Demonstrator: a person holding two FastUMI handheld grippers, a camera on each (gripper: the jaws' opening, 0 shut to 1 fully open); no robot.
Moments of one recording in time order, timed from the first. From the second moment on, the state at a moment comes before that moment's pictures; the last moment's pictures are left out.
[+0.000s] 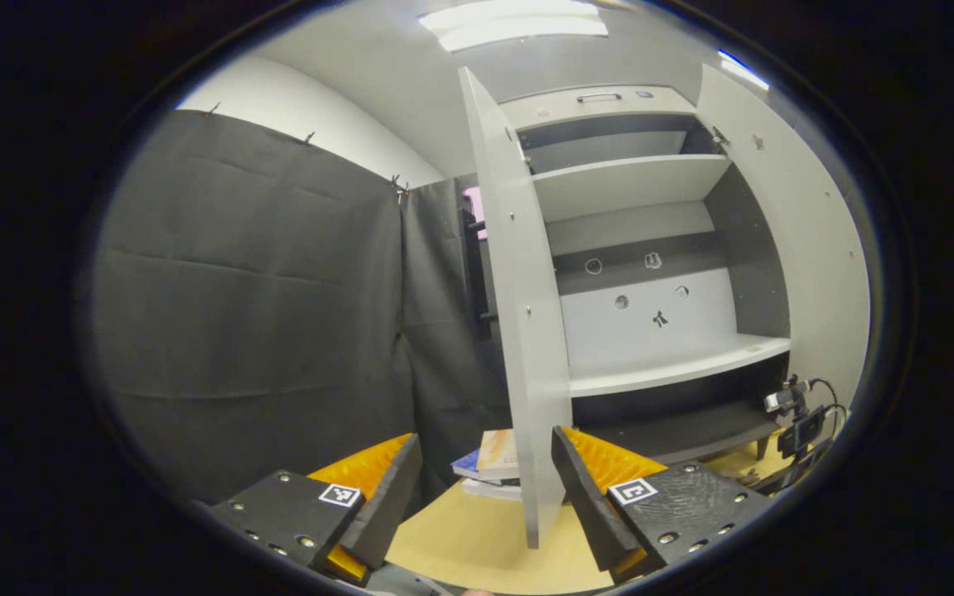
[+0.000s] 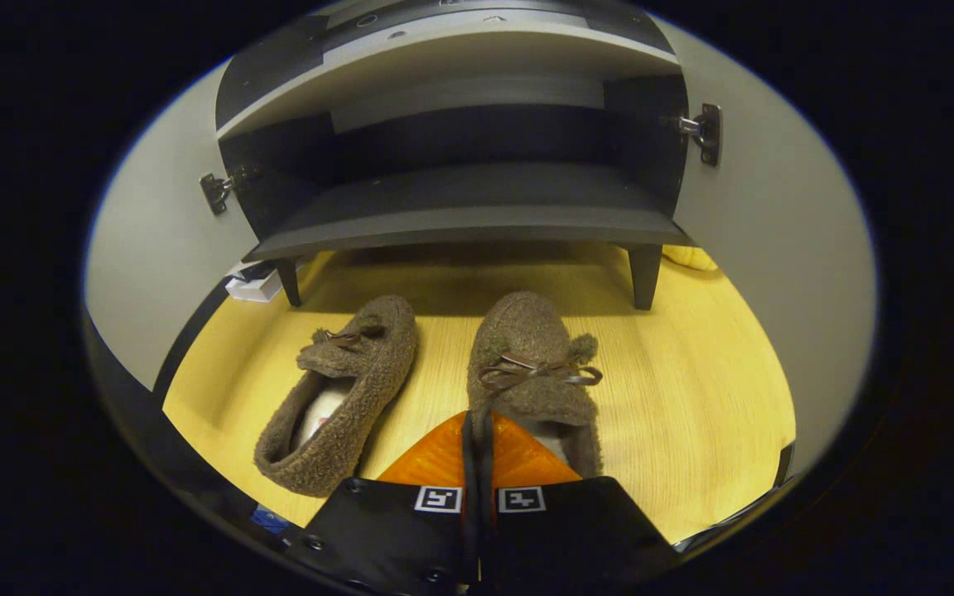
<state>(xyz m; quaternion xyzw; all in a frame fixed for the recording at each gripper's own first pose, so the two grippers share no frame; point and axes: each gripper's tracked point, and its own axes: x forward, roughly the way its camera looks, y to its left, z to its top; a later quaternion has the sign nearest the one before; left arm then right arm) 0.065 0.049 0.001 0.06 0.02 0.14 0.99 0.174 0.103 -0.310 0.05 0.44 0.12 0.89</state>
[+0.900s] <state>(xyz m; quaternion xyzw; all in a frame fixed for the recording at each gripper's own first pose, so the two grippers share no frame) 0.072 0.028 0.004 0.04 0.00 0.11 0.99 0.217 0.098 -0.094 0.11 0.28 0.18 0.94</state>
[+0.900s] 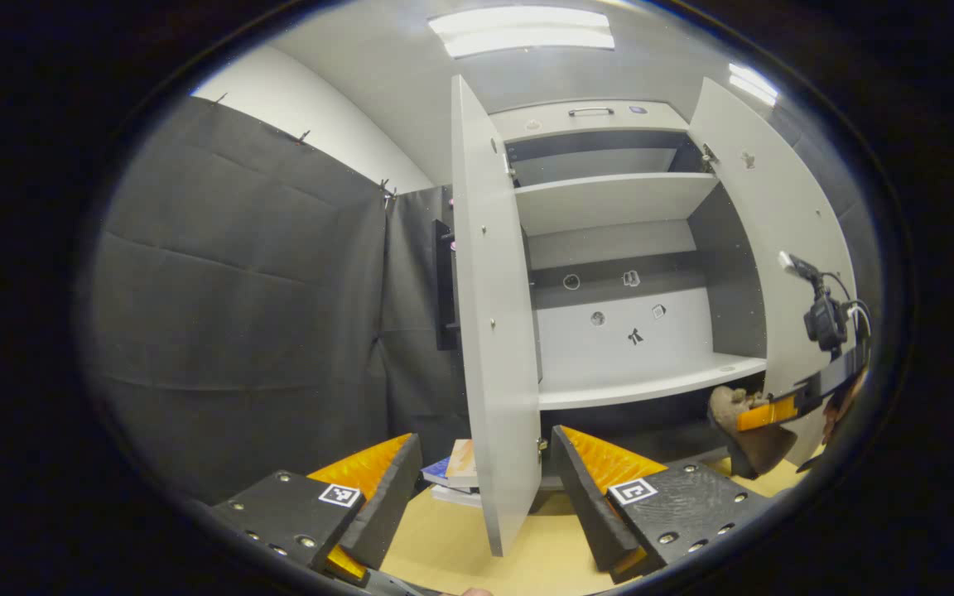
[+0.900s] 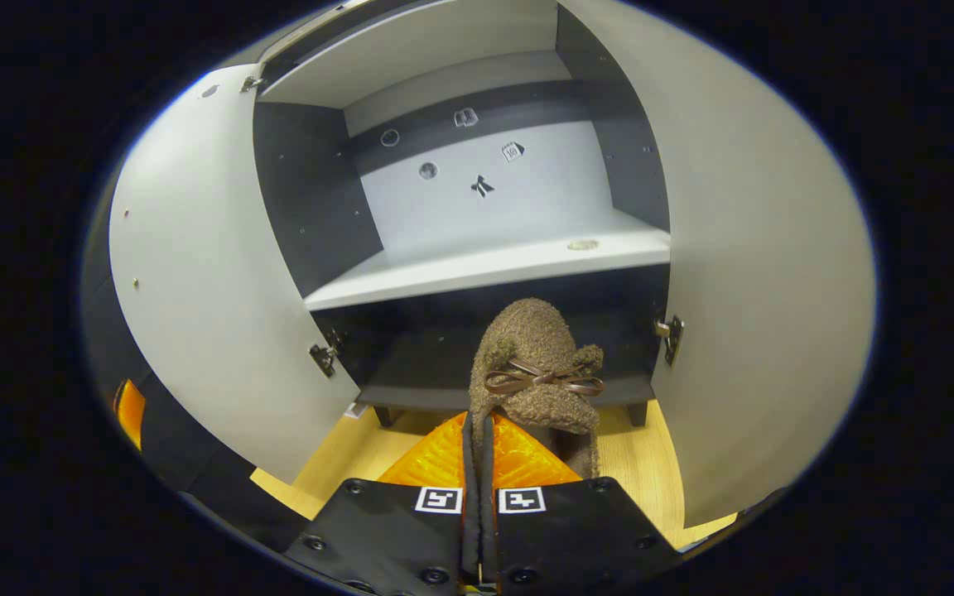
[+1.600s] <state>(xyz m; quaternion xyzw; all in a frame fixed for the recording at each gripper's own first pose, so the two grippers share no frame) 0.074 0.038 -0.001 0.03 0.01 0.15 0.99 0.351 0.095 0.020 0.09 0.17 0.16 0.97</state>
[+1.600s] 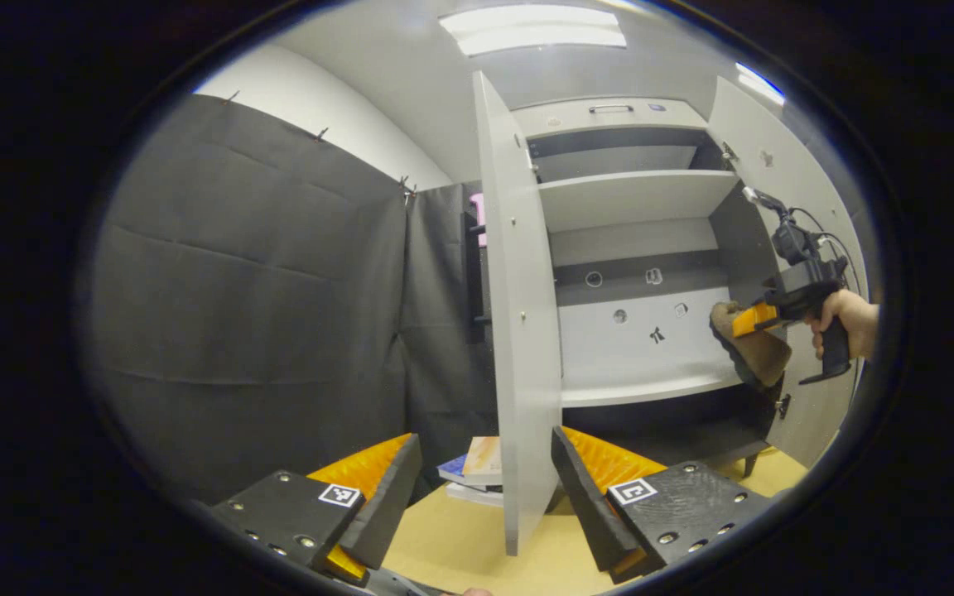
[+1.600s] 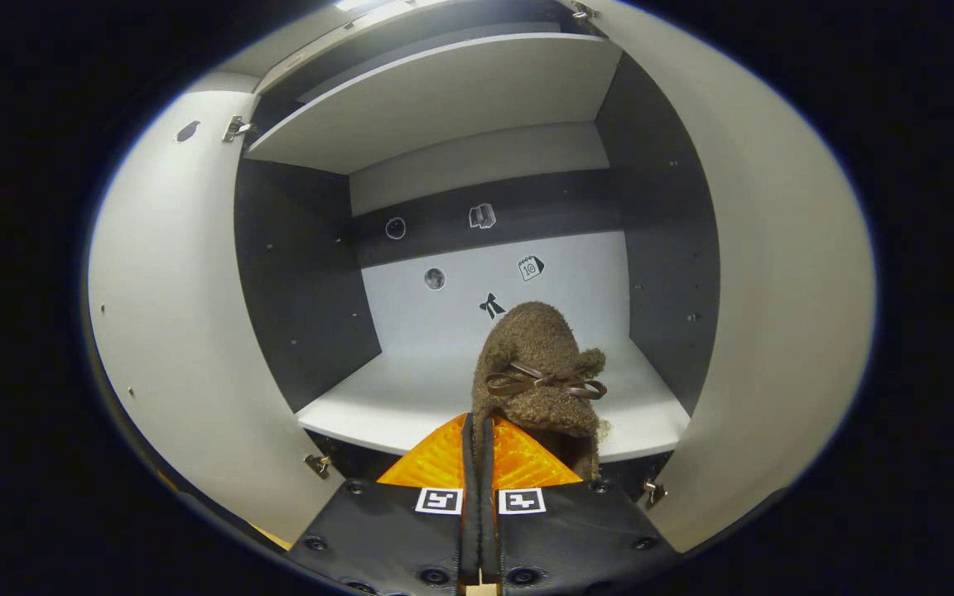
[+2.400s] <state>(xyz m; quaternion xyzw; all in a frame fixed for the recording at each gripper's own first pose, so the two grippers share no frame) 0.074 0.045 -0.010 0.03 0.02 0.17 0.98 0.465 0.100 0.009 0.04 0.20 0.12 0.97</state>
